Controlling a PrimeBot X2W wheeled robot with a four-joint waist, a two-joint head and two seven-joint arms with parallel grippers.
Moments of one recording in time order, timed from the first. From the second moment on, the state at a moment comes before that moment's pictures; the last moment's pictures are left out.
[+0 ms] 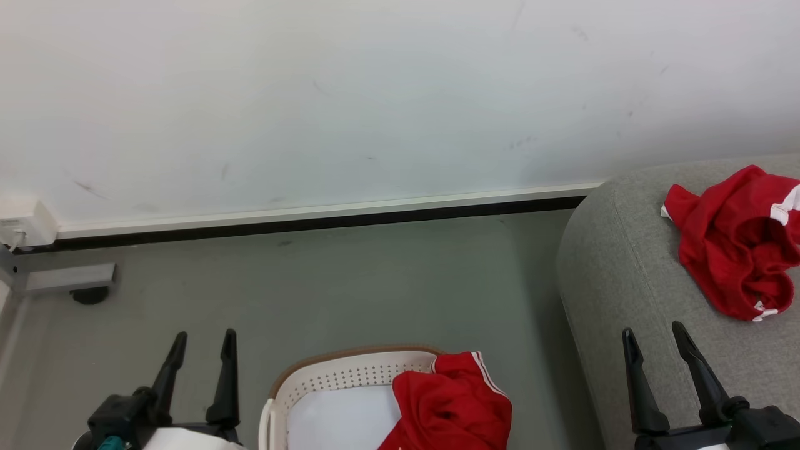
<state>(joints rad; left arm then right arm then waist) -0.06 0.08 0.04 0.20 -0.18 -0.12 -0.26 -0.01 -0.05 0.07 0.09 0.21 0.13 -0.26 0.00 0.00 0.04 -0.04</state>
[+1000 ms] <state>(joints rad) -0.10 0.09 -0.01 0.21 -0.19 -0.13 -0.26 -0.03 -0.05 0.07 0.09 0.24 0.13 -0.26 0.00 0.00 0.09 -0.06</state>
